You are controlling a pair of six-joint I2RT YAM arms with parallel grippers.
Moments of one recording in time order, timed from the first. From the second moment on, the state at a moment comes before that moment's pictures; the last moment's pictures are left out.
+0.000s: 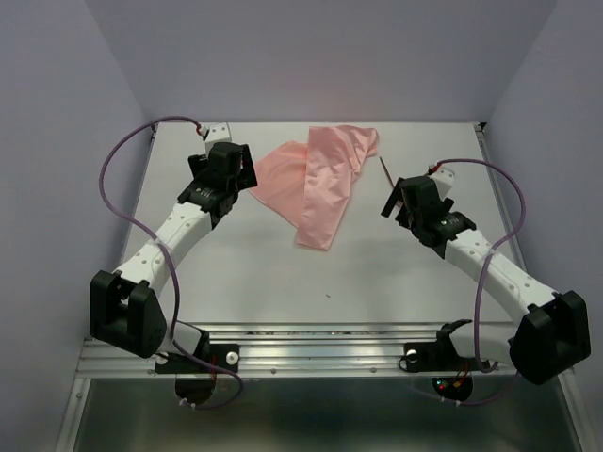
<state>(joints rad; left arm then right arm) -0.37 1.36 1.12 -0.32 -0.49 -0.35 0.42 1.21 0.90 -0.43 0.51 0.68</state>
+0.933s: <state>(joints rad) -0.24 1.97 1.56 -0.52 -0.35 -0.45 0.42 1.23 0.87 -0.42 0.43 0.67</state>
